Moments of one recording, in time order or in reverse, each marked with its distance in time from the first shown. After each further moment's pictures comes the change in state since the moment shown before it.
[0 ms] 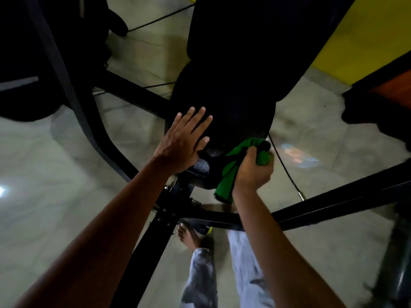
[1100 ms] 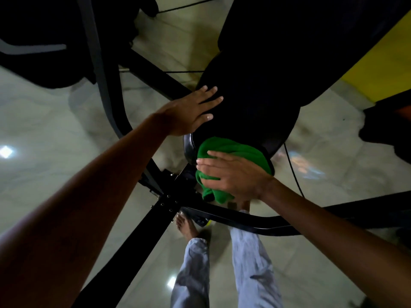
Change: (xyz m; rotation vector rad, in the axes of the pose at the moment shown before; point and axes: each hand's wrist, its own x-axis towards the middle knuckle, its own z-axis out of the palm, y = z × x) left_hand 0.012 -0.058 -0.025 -0.099 -0.168 0.056; right_hand 0.006 -0.012 -0.001 -0.989 -1.607 -2.099
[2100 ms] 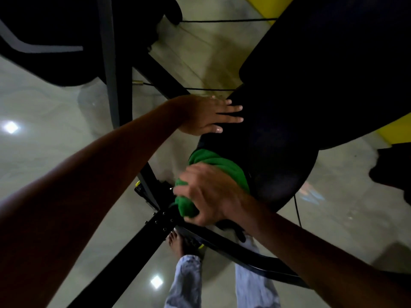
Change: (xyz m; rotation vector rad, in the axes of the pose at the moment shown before) left_hand 0.064 -0.070 -0.041 0.216 -0.151 0.266; right_hand 0.095 0.043 -0.038 0.299 -0.128 0.206
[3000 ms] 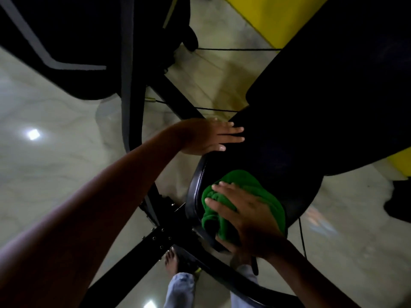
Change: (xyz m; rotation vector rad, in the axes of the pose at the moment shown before) left_hand -0.004 0.016 0.004 0.038 -0.008 -0.130; right_hand -0.078 0.035 0.029 -0.040 0.392 0.078
